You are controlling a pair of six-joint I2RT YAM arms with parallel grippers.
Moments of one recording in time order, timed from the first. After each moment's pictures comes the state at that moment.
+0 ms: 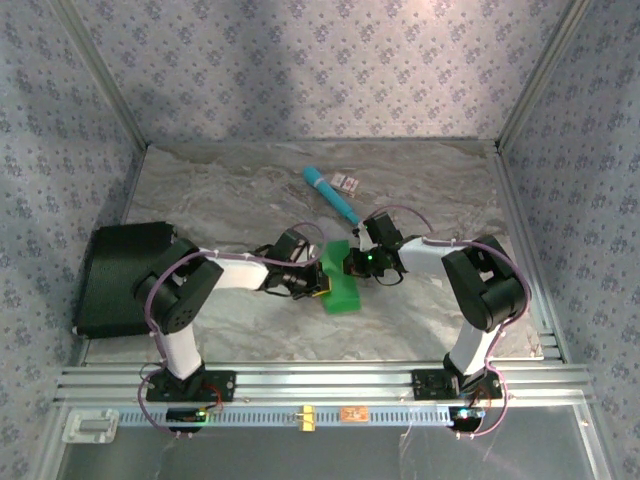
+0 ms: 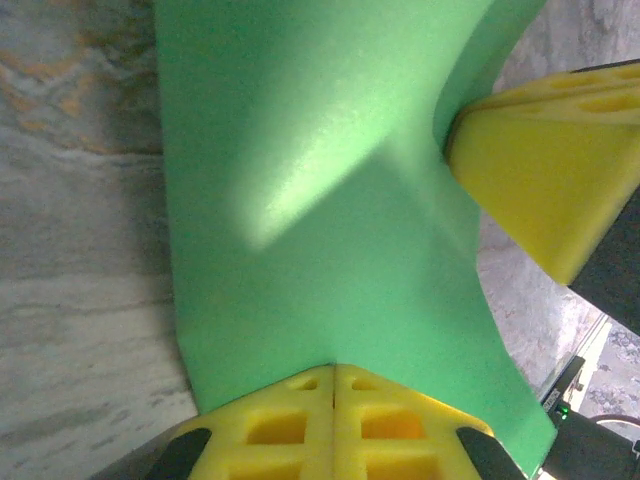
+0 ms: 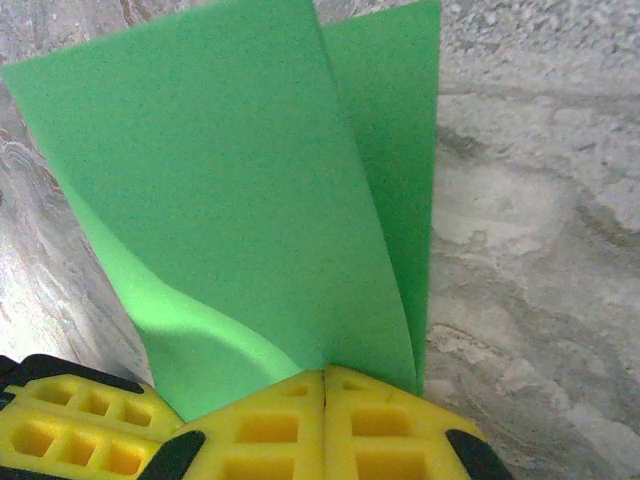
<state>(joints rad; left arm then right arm) -0.74 1.79 0.80 0.06 0.51 -0.94 0.50 1.75 0.84 -0.12 -0.43 0.51</state>
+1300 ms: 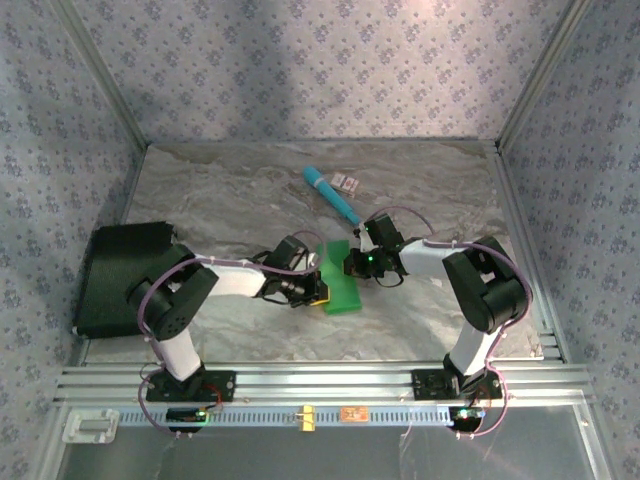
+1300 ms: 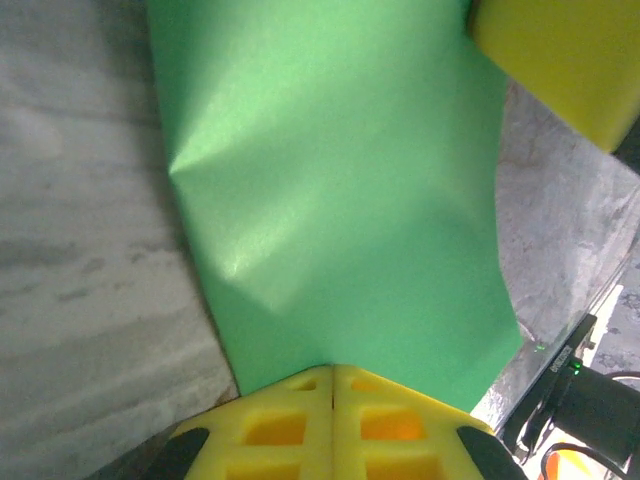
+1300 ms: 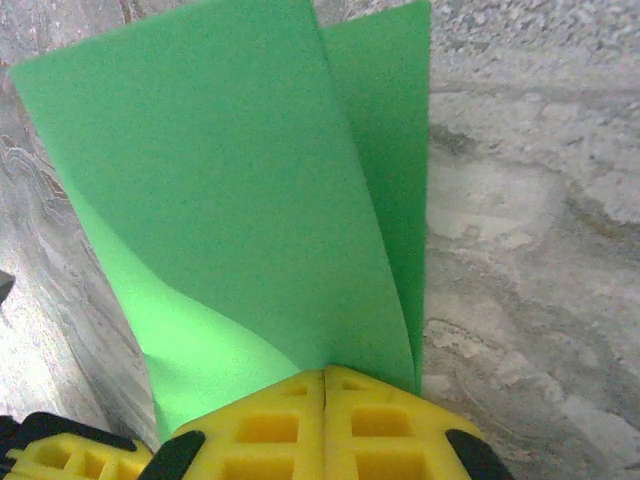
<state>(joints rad) -0.77 1.74 0.75 0.03 0.54 -0.94 0.50 1.73 0.82 -0.10 -0.41 0.53</state>
